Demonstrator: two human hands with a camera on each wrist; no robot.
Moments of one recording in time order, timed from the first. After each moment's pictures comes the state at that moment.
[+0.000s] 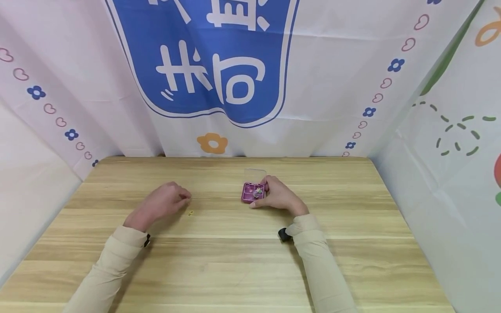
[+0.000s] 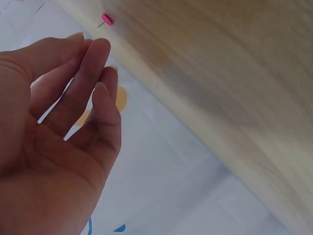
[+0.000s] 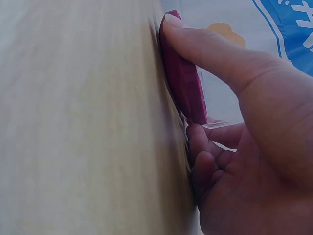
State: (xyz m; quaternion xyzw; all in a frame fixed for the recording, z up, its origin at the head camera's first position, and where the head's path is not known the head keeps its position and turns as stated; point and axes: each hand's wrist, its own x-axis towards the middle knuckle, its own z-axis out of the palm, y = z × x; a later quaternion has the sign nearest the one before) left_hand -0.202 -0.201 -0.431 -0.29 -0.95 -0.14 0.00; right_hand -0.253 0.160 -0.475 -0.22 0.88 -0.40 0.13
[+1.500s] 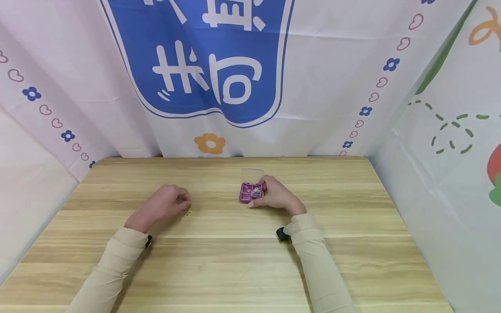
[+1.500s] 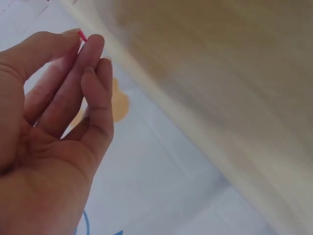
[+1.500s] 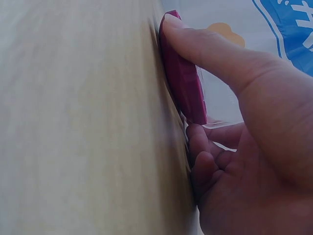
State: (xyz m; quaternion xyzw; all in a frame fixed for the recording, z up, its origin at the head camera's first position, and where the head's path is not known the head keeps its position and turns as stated) left_hand -0.203 -0.194 -0.438 -0.26 -0.94 -0.21 0.00; right_hand -0.252 0.161 -0.473 -0.22 0.89 -0.39 0.13
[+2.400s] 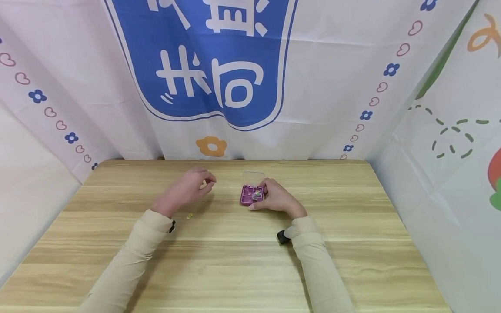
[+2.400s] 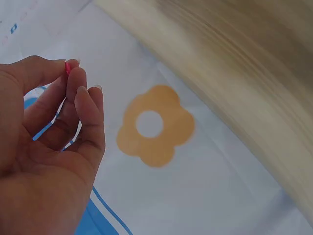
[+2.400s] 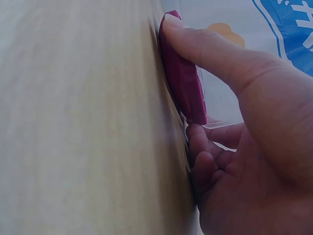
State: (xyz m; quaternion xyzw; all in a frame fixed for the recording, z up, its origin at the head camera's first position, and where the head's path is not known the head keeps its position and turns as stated) left_hand -0.233 -0.131 -0.405 -0.32 -0.93 -0.16 0.08; right_hand -0.249 0.159 -0.473 -0.22 0.88 -0.39 0.12
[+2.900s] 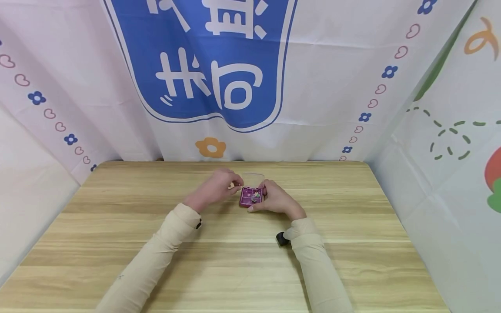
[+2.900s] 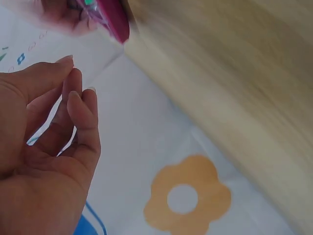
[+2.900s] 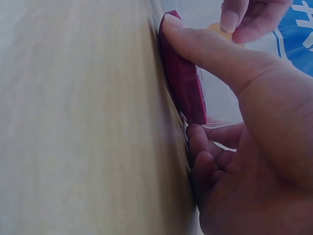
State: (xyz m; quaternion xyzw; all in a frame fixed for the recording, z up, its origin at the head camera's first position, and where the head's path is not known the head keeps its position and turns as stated) left_hand -0.253 -0.062 -0.415 -0.35 -0.92 -0.19 0.01; right_hand -0.249 0.158 -0.471 -0.23 0.88 -0.41 0.11
